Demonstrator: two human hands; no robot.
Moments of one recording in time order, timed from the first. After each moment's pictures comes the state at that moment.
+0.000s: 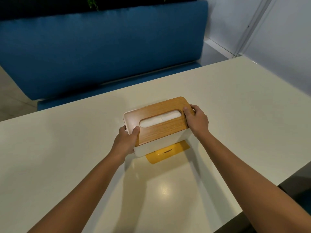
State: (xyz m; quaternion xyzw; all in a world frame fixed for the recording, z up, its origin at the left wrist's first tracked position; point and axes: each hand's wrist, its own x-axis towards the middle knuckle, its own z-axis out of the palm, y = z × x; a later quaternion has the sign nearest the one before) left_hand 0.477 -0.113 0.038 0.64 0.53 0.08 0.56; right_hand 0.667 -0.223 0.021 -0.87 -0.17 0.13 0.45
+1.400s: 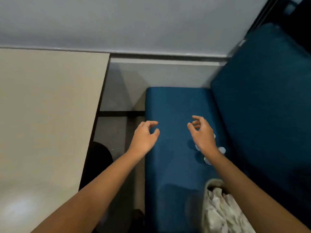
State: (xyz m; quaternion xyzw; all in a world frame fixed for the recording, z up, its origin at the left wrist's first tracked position) left_hand 0.654 -0.601 0.000 0.85 -0.14 -0.22 0.45; right_hand 0.585 -0.776 -0.015 -0.84 0.34 -0.11 0.41
